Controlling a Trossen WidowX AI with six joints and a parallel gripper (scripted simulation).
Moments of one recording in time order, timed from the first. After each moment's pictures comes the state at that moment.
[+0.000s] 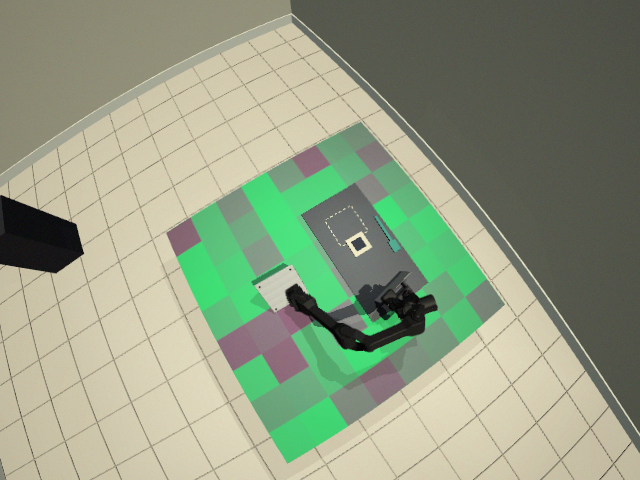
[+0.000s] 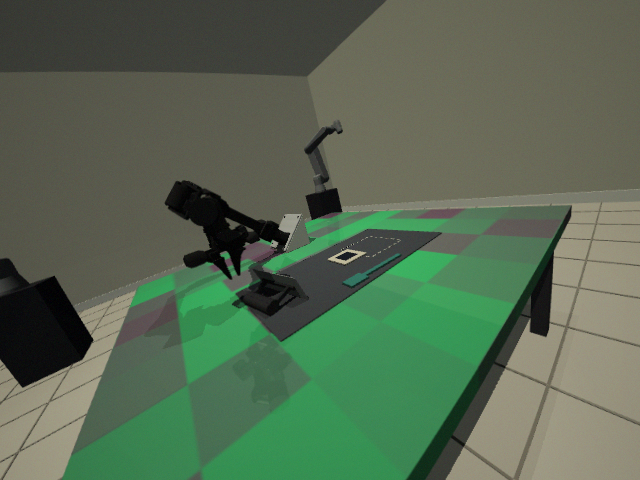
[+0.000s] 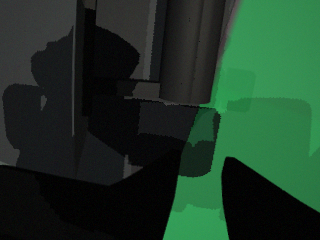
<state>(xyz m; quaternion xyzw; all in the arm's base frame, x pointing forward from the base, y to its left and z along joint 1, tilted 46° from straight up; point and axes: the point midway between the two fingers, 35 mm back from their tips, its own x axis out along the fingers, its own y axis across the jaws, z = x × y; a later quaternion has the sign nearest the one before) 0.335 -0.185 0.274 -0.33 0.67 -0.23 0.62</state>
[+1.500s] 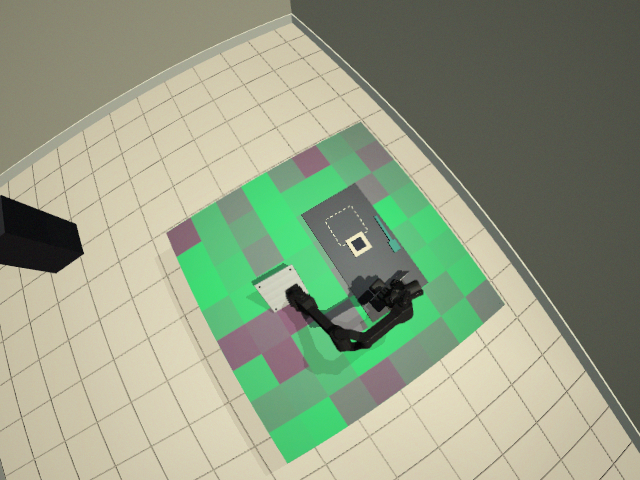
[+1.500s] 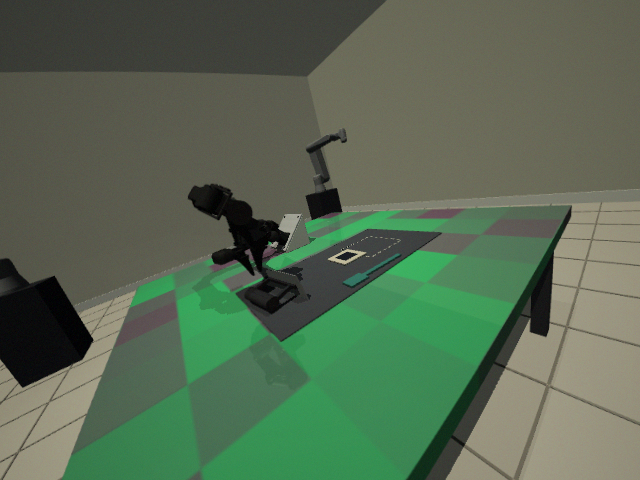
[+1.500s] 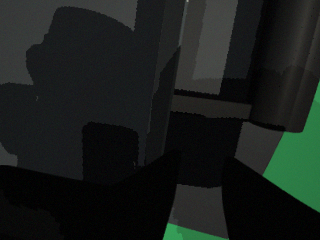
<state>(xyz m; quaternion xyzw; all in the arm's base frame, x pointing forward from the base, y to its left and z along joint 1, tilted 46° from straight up) 0.325 -0.157 0.214 -0.32 0.68 -0.23 0.62</state>
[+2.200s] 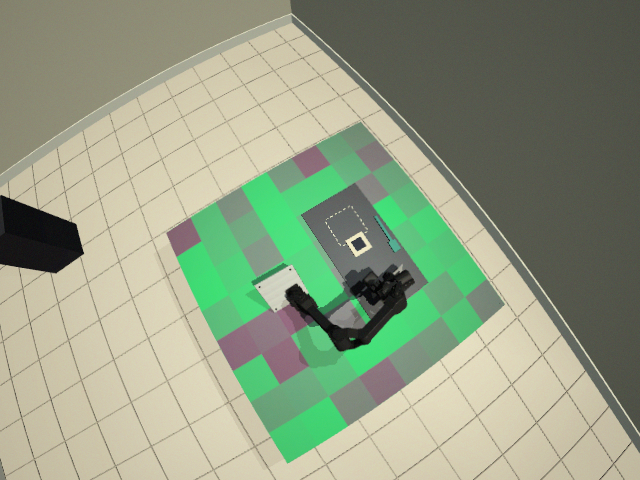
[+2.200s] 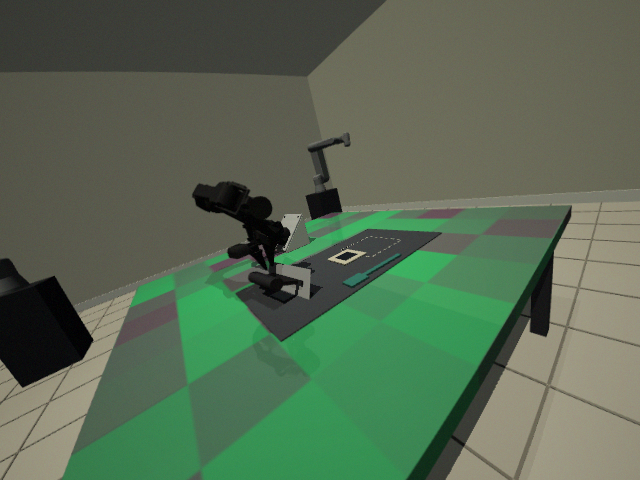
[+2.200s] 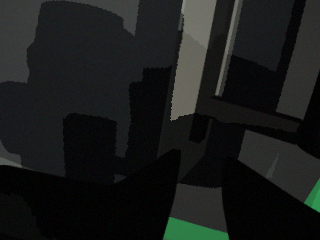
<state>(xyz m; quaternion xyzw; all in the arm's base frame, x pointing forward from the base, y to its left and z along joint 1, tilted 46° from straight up) 0.318 -0.129 0.182 -0.32 0.68 -0.23 0.62</state>
